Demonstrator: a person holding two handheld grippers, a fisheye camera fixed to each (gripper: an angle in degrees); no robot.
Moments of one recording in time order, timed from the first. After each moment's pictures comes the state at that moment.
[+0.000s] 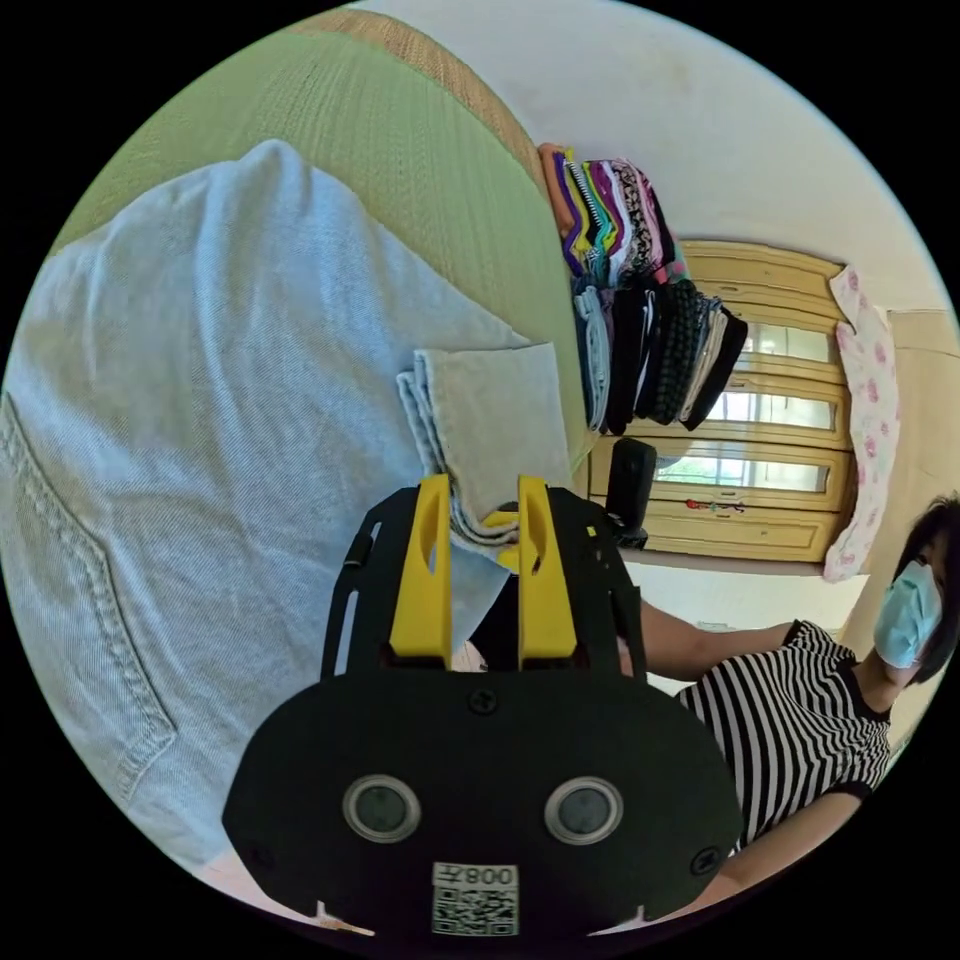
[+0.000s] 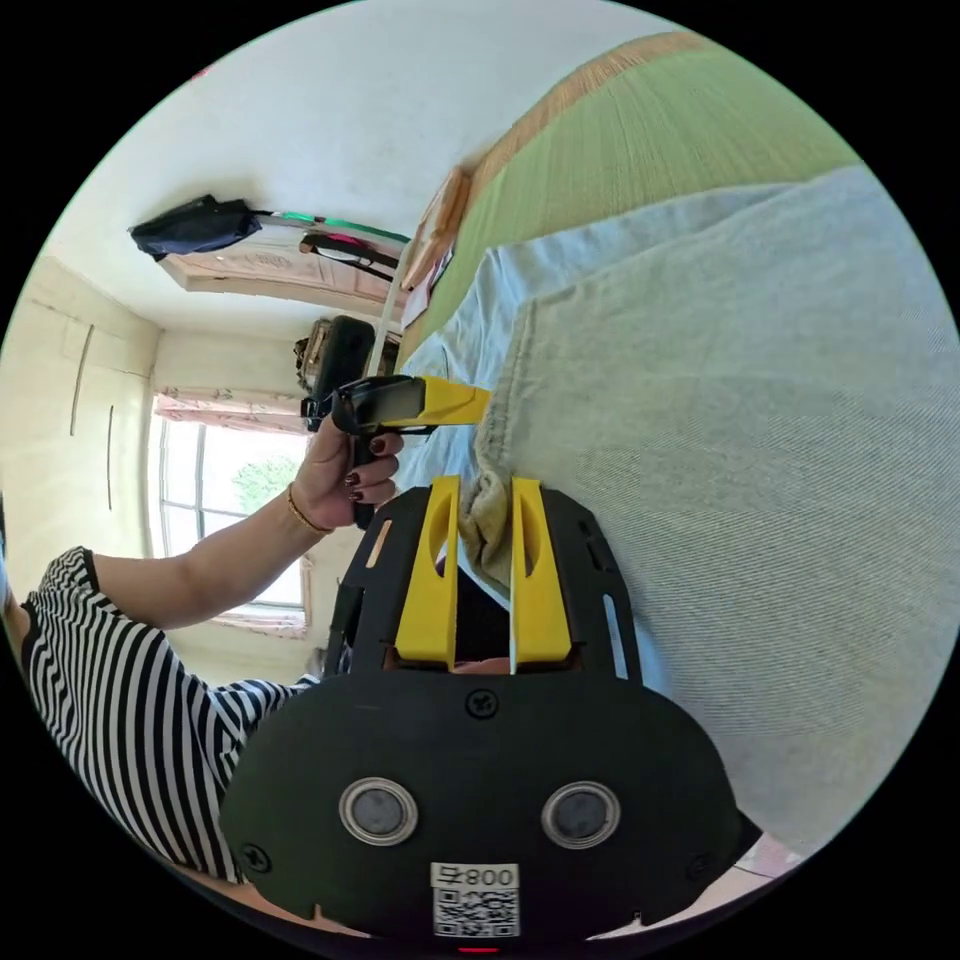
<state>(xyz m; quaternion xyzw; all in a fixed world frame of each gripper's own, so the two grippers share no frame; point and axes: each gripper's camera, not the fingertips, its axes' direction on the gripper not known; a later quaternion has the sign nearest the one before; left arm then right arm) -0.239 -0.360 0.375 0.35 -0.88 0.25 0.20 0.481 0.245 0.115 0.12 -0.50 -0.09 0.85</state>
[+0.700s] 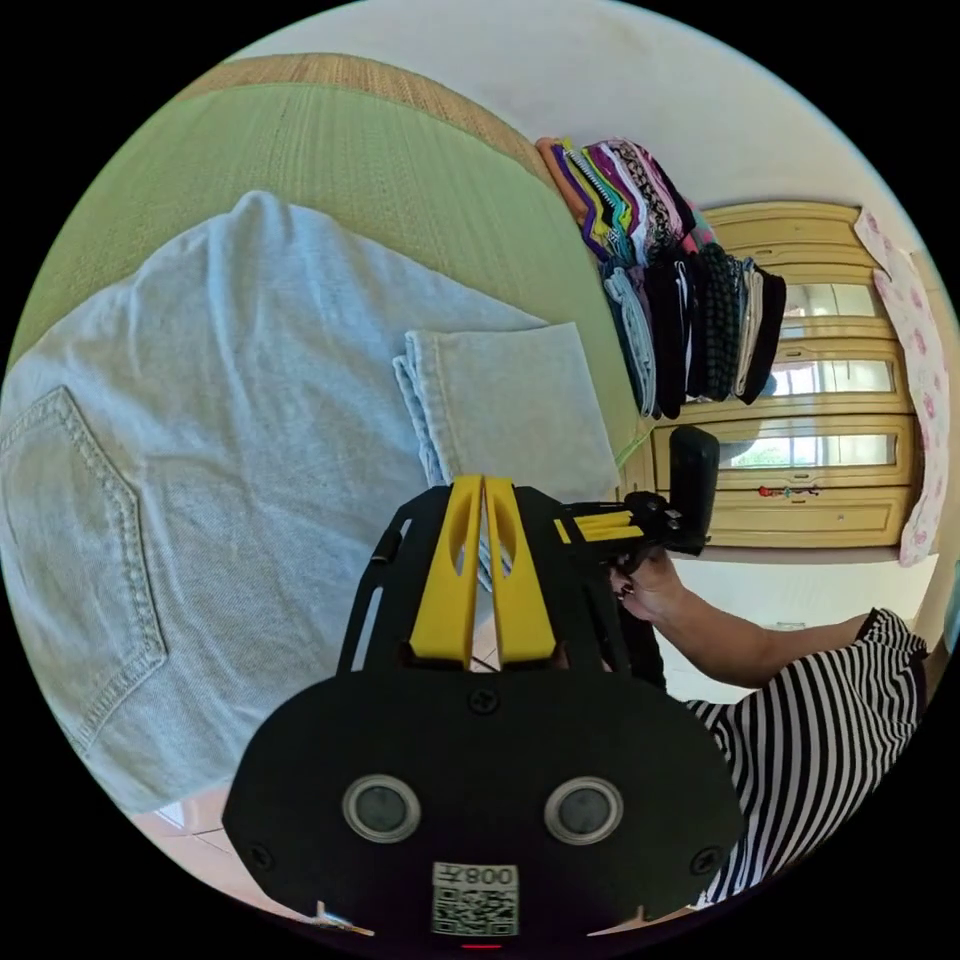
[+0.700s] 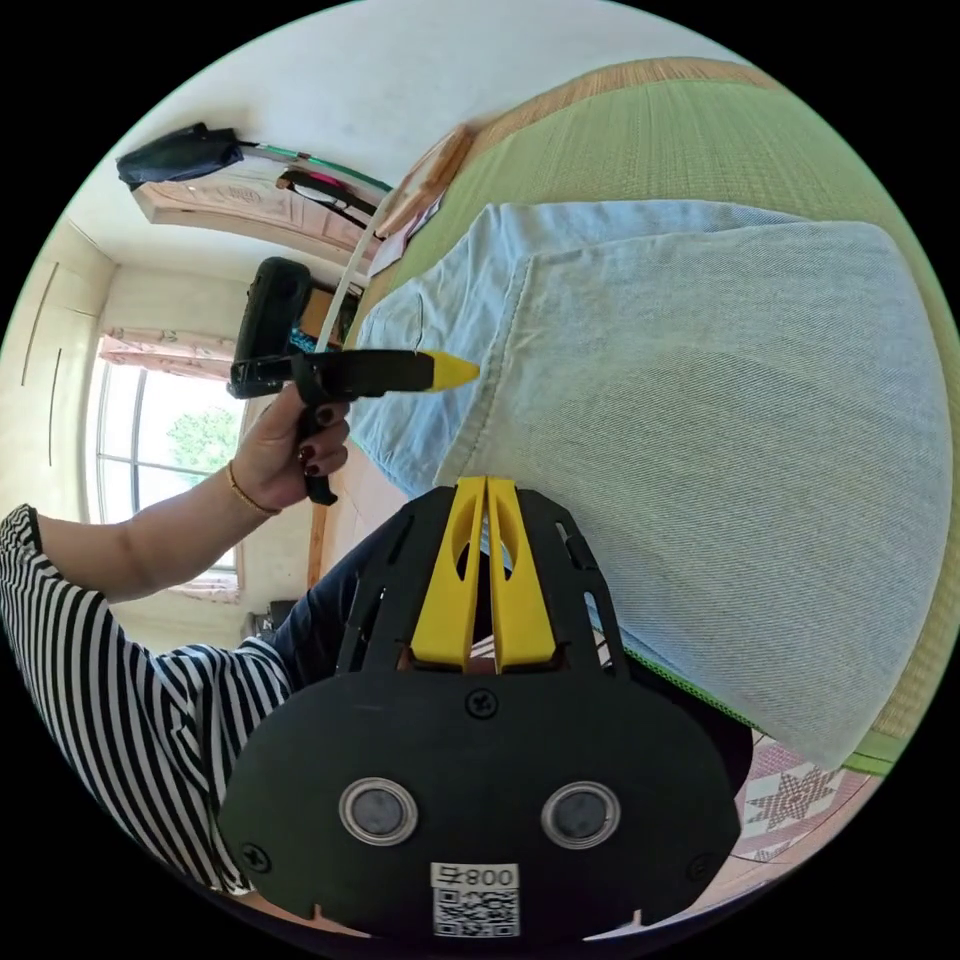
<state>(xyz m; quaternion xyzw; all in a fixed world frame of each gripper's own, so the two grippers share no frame) -0.263 -0.350 0.372 0.35 -0.91 0.22 0.07 0.453 0.272 0.092 0.11 -0.40 -0.13 0.90</state>
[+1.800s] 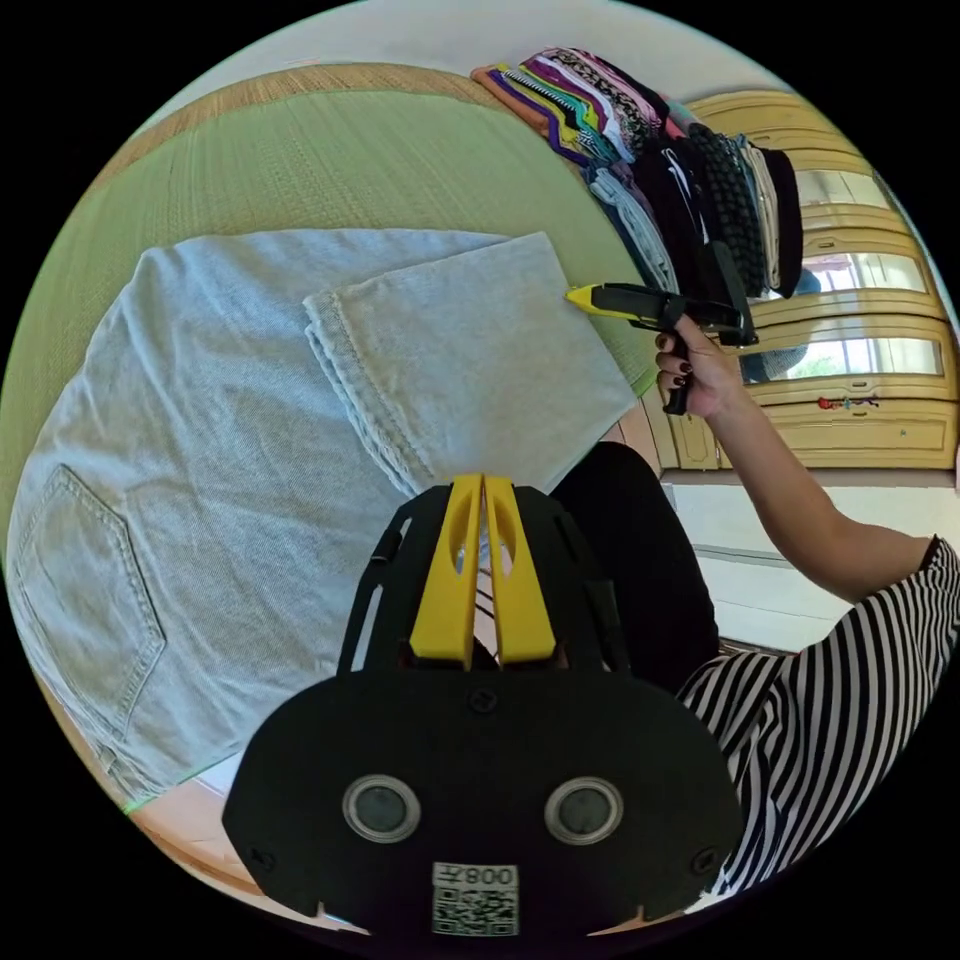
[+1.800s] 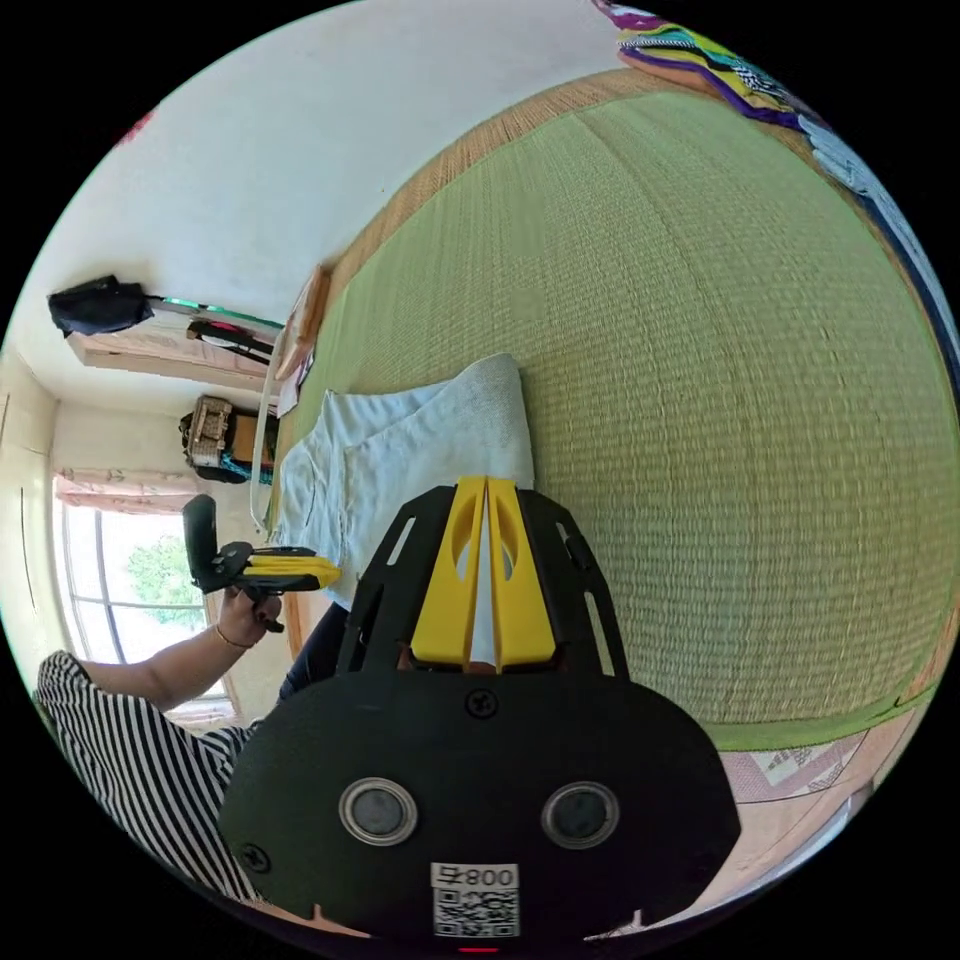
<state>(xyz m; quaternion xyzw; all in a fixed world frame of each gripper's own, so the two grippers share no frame) -0.273 -0.390 0.197 0.28 -0.95 0.13 -0.01 0.647 0.285 0.047 0.16 -0.35 0.05 0.92</state>
